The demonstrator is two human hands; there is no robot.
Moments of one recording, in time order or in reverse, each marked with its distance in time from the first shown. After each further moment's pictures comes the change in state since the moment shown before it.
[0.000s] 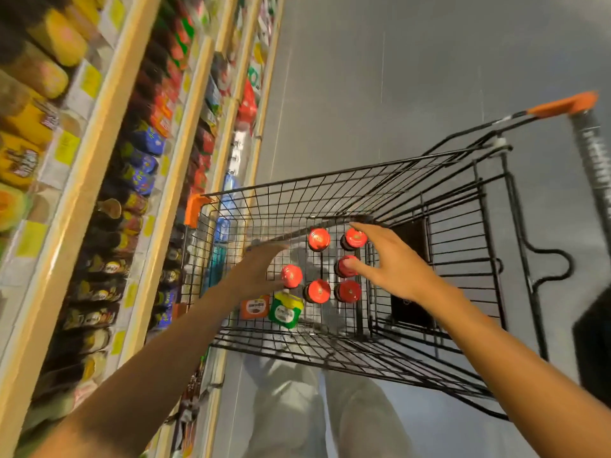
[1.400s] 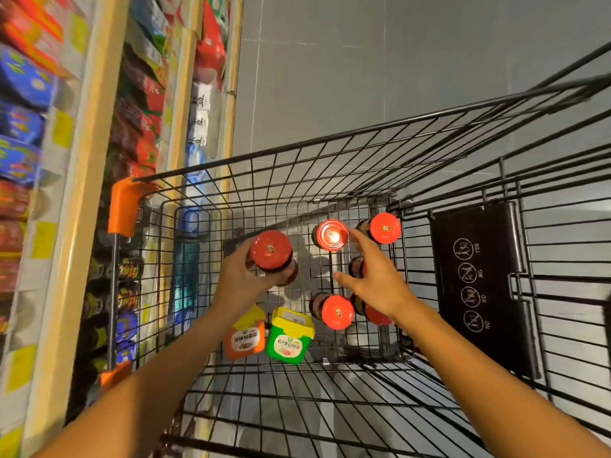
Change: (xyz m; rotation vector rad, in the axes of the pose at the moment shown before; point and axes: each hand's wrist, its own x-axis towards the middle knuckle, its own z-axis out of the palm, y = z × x) left_hand 0.107 -0.110 0.088 -0.636 0.350 -0.235; right_hand 0.130 0.099 0.192 0.354 0.009 0.268
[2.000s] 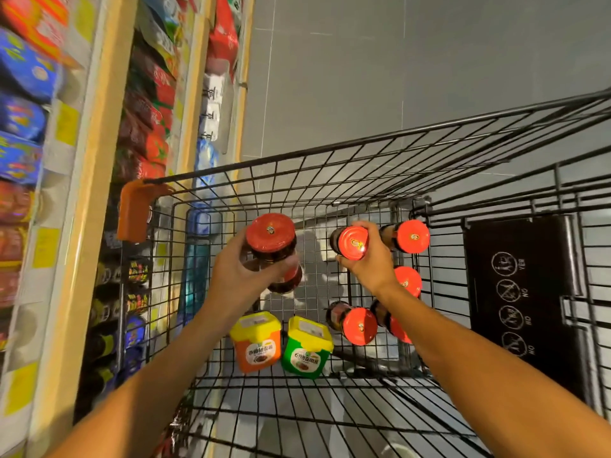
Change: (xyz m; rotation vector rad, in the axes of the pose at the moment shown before) left_hand 0.015 0.018 -0.035 -0.124 0.023 -0.035; right_hand 0.090 0.026 0.054 0.166 0.224 0.114
